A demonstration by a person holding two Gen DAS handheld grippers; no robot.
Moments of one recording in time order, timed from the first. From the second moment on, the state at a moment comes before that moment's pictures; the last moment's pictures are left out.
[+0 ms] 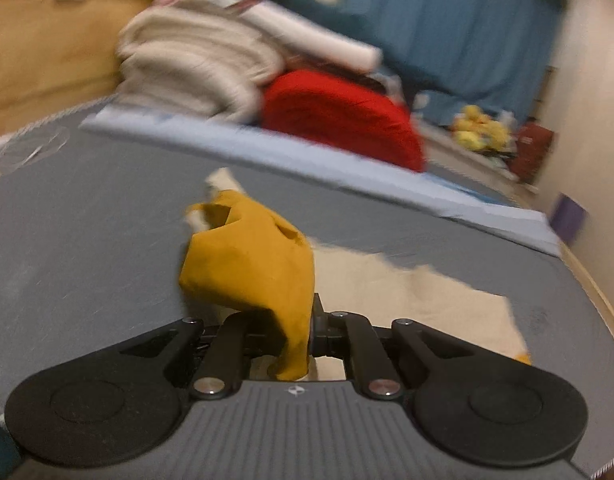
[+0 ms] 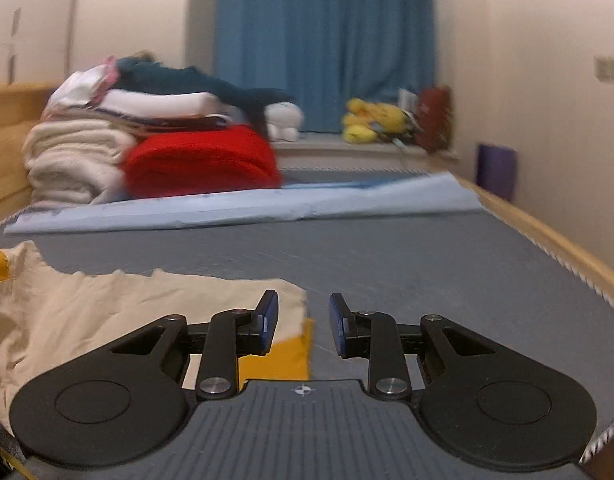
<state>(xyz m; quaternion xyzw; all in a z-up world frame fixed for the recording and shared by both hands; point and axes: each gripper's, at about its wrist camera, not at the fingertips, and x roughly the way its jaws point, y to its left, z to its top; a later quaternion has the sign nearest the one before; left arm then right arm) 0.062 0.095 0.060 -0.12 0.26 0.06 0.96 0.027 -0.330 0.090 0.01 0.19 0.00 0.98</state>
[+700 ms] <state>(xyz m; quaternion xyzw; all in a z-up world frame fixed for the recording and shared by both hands) 0.078 -0.171 -0.007 0.06 0.38 -0.34 0.86 0.059 -0.363 0.050 0.23 0.34 0.12 0.91</state>
